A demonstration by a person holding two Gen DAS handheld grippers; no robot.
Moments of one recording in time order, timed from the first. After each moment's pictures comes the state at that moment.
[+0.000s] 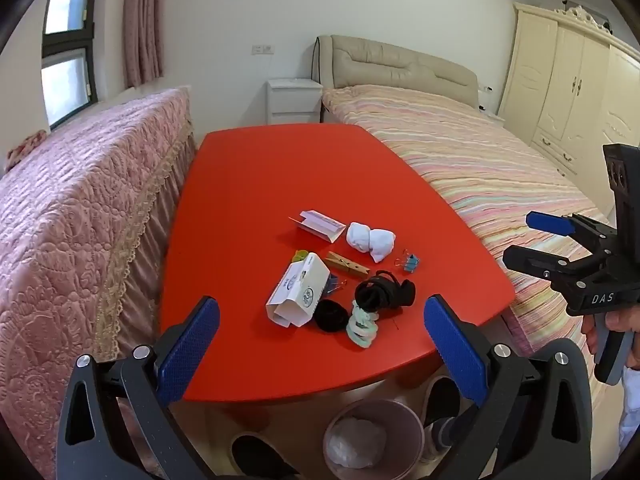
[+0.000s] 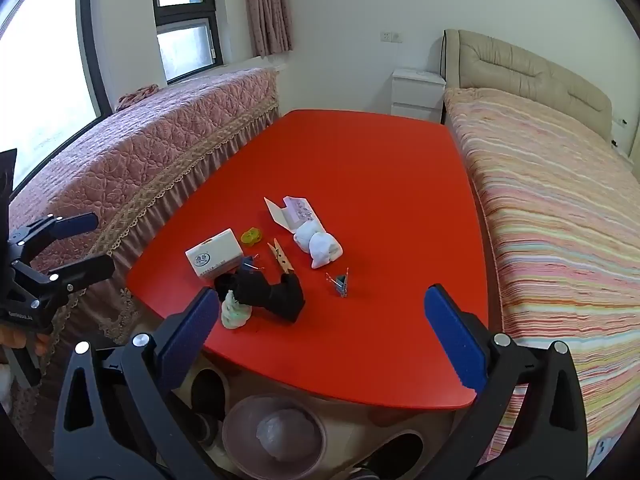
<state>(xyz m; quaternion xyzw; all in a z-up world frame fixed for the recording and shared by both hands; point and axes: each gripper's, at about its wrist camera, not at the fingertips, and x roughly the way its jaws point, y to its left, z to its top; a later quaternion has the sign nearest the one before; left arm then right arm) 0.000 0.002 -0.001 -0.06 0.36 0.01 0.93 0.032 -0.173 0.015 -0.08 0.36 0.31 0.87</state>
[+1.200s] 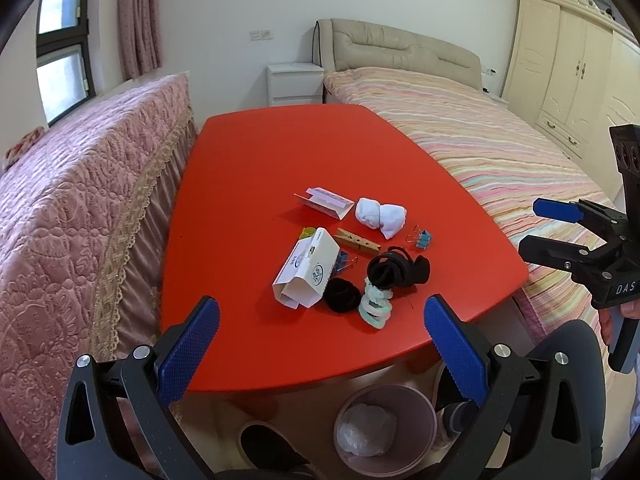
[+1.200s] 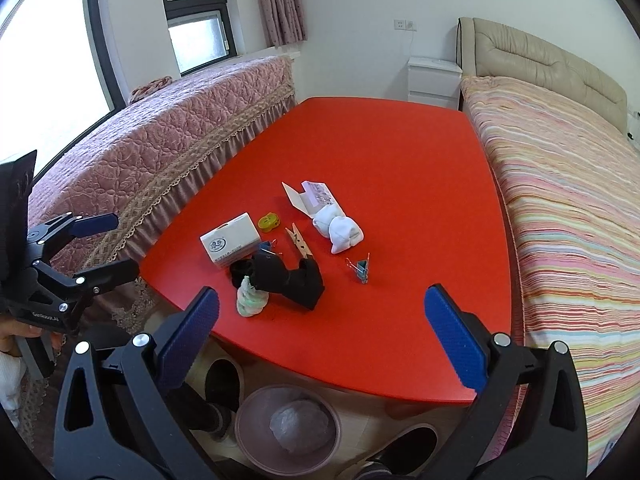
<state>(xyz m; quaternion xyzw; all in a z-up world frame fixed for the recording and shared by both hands) 0.004 0.009 -0.019 -0.03 0.38 0.02 0.92 0.032 -0.170 0.002 -0.08 0.38 0.34 0.86</state>
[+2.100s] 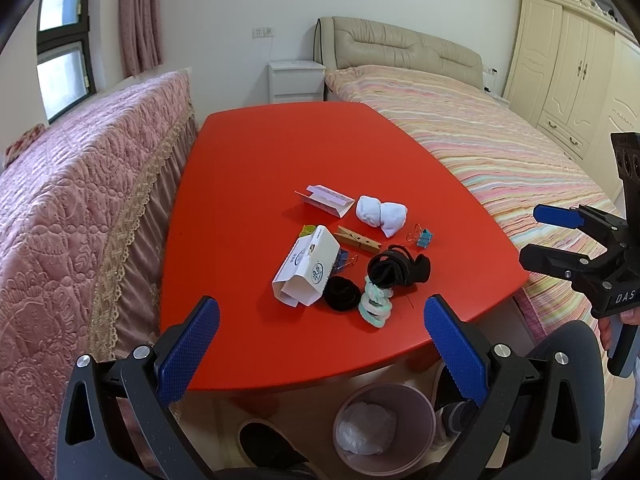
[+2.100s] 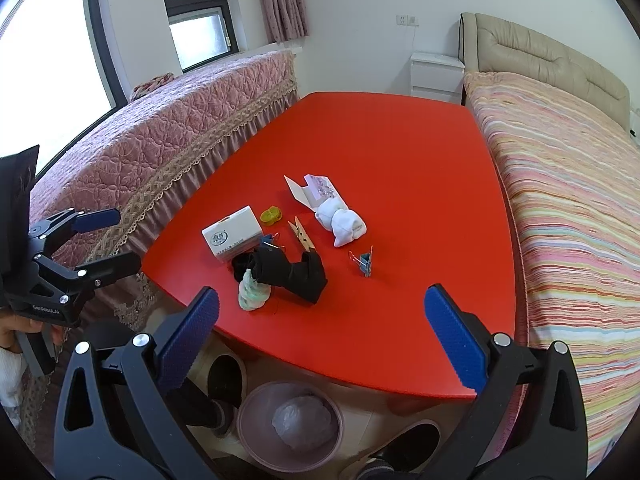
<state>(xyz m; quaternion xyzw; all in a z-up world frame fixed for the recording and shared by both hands) 0.006 0.005 -0.022 -0.04 0.39 0.03 0.92 0.030 -0.167 -0.003 -0.07 0.39 0.34 0.85</state>
